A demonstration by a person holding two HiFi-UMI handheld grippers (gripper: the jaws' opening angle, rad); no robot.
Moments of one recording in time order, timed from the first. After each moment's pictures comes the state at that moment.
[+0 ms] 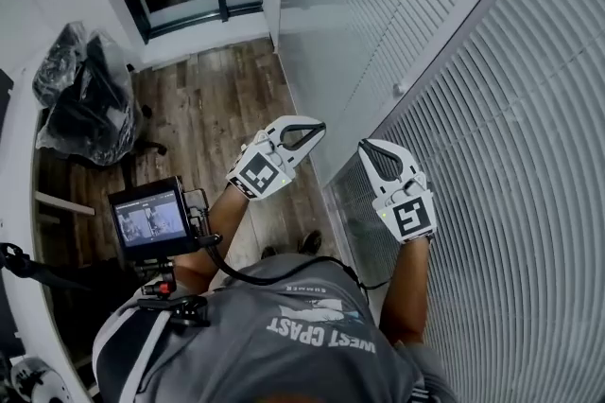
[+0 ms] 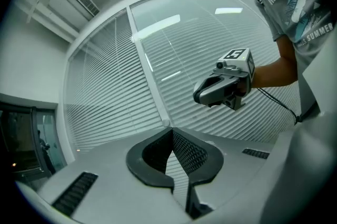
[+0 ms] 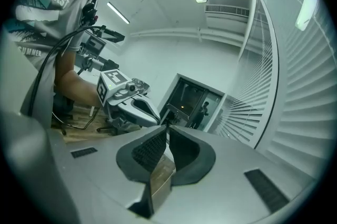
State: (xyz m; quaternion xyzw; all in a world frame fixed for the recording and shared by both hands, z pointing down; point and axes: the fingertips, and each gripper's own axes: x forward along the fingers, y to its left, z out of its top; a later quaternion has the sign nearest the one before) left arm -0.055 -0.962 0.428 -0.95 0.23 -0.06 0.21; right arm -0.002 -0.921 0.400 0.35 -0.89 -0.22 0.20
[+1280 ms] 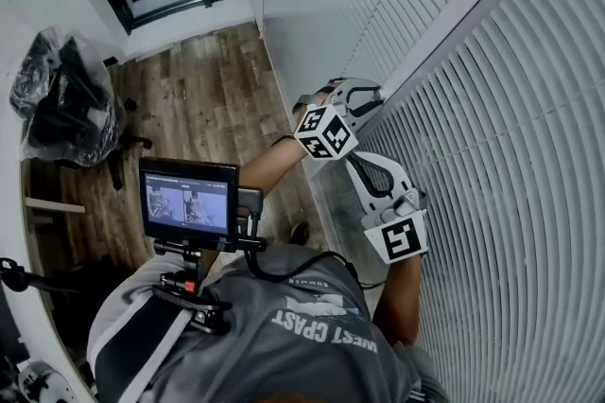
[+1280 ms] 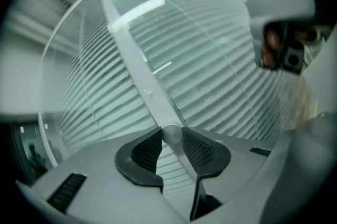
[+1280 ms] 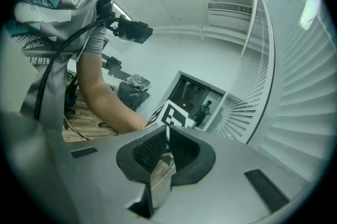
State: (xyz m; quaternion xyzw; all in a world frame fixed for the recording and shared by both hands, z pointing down) left arm 0.106 -1.049 0.450 -0.94 0.20 -0.12 0.27; right arm 0.003 -0.902 0.406 0.35 -0.88 -0.23 0.23
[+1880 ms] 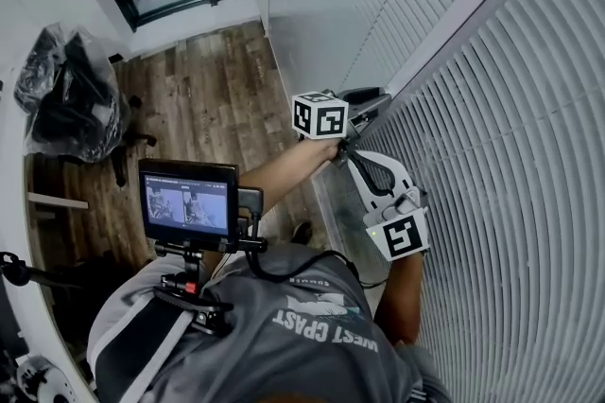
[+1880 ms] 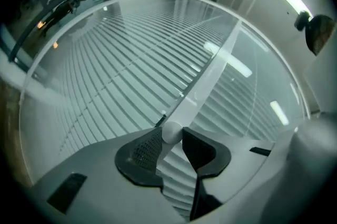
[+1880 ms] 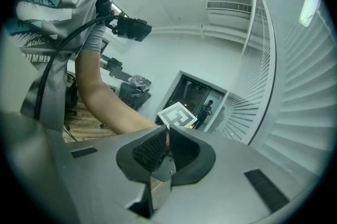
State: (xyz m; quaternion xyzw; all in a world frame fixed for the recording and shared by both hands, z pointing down) left arm 0.096 -1.057 0.446 -0.93 0.14 0.13 -0.30; right arm -0.003 -0.900 0.412 0.34 -0.88 -0.22 0.22
